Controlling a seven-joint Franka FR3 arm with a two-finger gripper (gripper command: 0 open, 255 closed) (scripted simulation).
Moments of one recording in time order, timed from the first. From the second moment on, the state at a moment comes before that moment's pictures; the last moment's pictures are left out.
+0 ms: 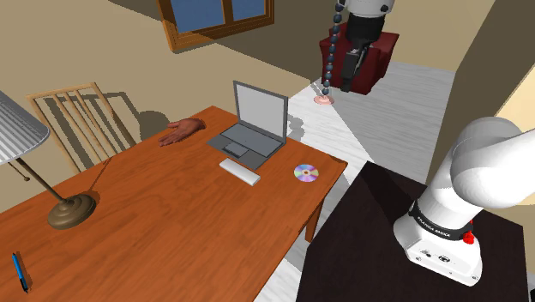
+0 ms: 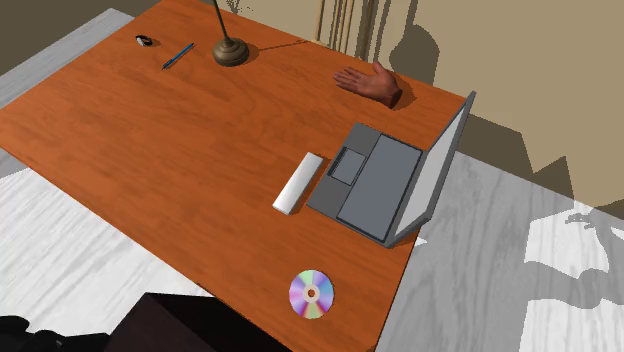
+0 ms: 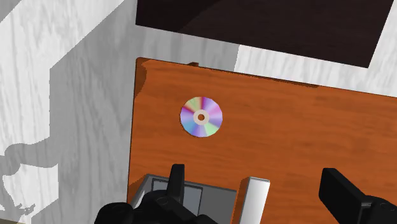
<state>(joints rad) 0.01 -0.77 0.02 -2.42 -0.09 1.69 -0.12</state>
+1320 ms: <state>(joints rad) 0.03 -0.17 0.07 -2.37 -0.07 2.23 -0.04</state>
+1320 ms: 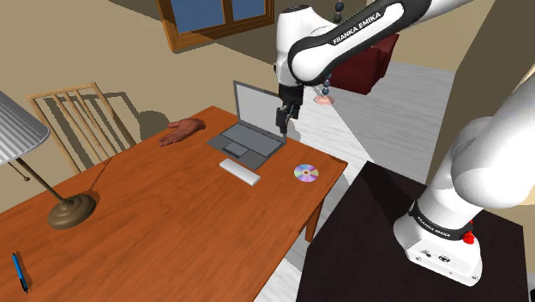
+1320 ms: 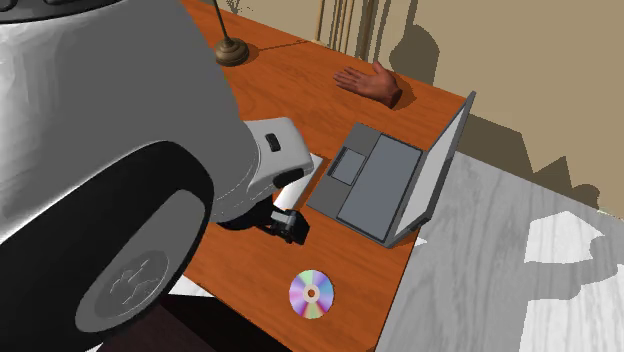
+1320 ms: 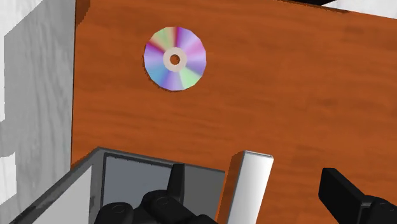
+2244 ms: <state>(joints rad) 0.06 0.39 0.08 -2.02 -0.11 2.42 0.01</state>
